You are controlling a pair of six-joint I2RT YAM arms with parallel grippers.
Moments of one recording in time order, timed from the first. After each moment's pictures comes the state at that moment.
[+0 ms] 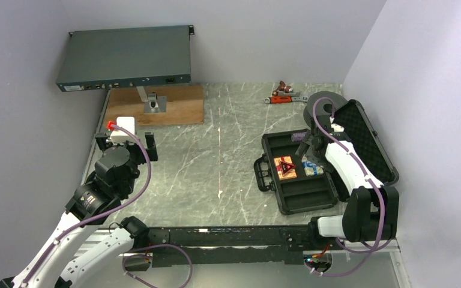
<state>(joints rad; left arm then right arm) -0.63 0.59 0.92 -0.56 -0.72 -0.09 0.05 1.32 0.92 -0.78 0.31 0.60</state>
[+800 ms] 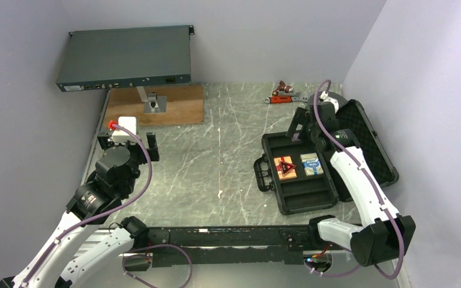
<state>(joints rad) -0.63 0.59 0.92 -0.55 -0.69 -0.09 0.21 1.15 1.09 -0.71 0.21 0.50</state>
